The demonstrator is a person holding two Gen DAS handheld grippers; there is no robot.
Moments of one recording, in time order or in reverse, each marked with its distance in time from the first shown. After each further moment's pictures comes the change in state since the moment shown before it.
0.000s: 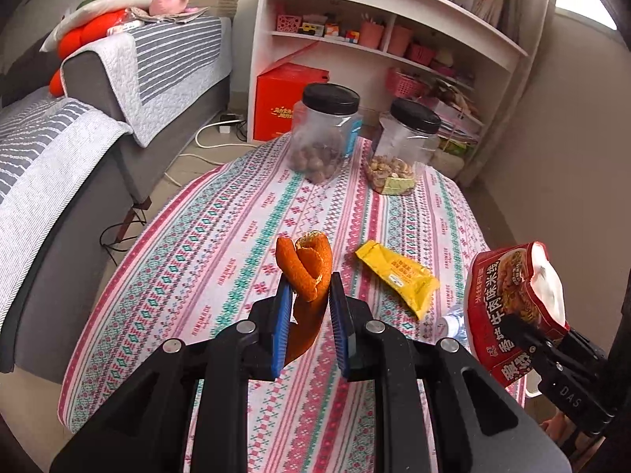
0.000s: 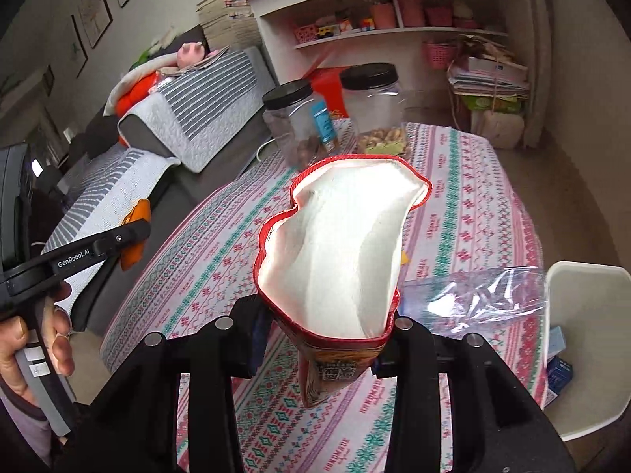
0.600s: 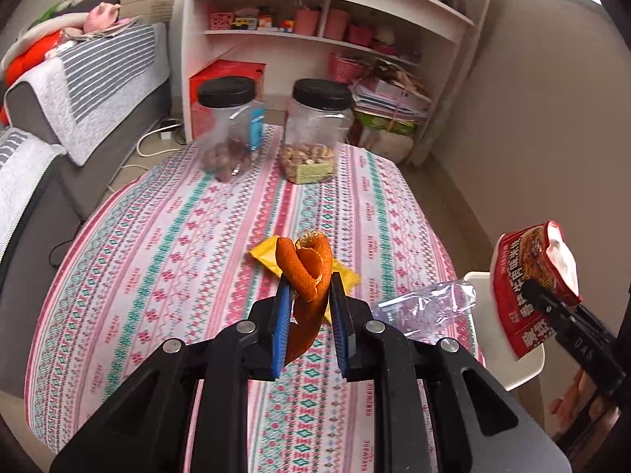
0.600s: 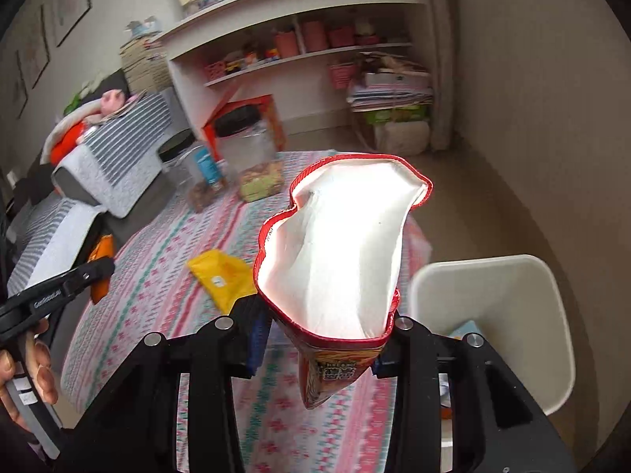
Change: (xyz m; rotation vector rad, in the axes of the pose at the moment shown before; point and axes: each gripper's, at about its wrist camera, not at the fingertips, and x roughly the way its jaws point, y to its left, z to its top) left arm 0.025 -0.101 -0.005 0.106 0.027 -0.121; right arm -0.060 -0.115 0.001 0.159 -0.089 -0.266
